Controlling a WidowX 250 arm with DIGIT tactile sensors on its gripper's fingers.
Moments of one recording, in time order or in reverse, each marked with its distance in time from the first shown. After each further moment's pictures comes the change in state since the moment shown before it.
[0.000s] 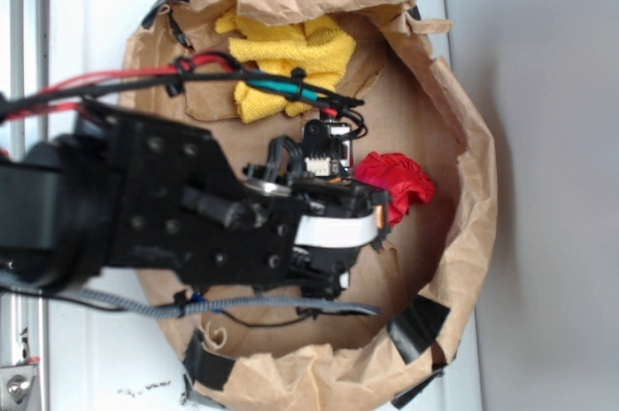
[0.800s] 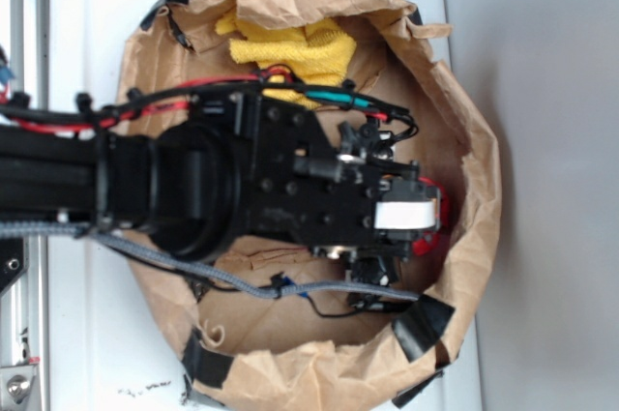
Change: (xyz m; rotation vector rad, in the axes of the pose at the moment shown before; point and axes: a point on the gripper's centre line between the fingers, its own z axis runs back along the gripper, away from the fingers) arm 0.034 0.006 -0.014 -0.060 0.024 0.035
